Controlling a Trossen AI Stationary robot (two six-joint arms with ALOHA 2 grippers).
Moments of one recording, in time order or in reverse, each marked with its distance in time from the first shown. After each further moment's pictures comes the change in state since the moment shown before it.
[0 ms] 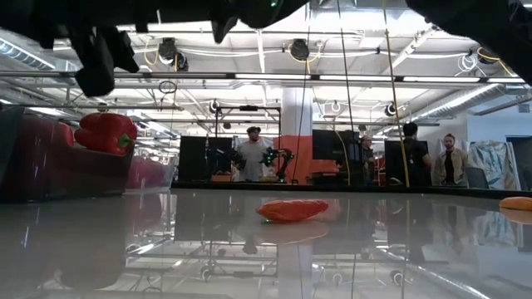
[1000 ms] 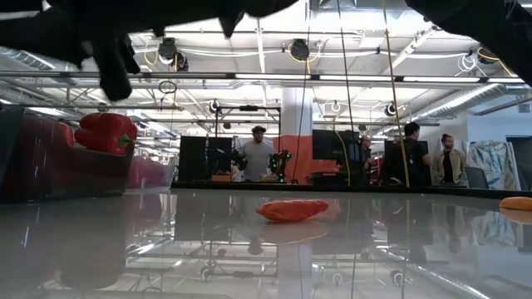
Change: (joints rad) left arm 0.000 0.000 0.000 -0.002 -0.024 0.015; right arm -0.030 -0.032 0.020 -0.206 -0.065 -0.076
